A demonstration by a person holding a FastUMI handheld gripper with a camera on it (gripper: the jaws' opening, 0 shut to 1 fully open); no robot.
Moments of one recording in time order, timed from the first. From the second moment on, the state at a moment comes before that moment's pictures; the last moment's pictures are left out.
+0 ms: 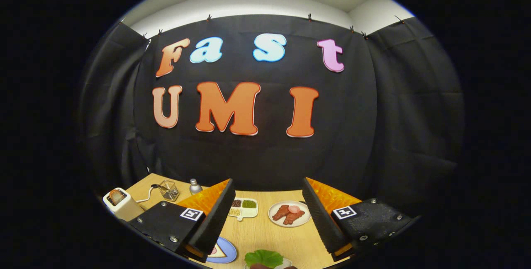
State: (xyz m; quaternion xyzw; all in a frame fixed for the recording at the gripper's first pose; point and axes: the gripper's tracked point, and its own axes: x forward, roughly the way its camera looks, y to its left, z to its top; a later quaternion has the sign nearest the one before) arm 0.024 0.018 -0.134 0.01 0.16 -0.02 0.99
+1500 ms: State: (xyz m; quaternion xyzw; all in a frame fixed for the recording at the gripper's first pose) arm -0.122 0.029 -0.508 0.04 0.66 -0.02 0.75
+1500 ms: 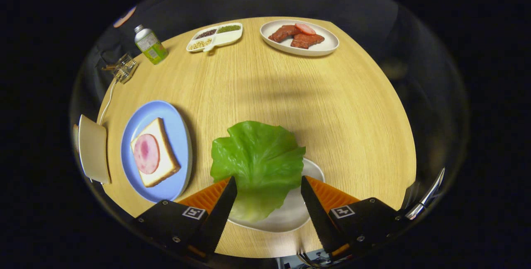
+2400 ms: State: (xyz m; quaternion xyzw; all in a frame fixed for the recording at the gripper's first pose) arm -0.116 0.037 -0.525 0.04 0.68 -0.03 0.73
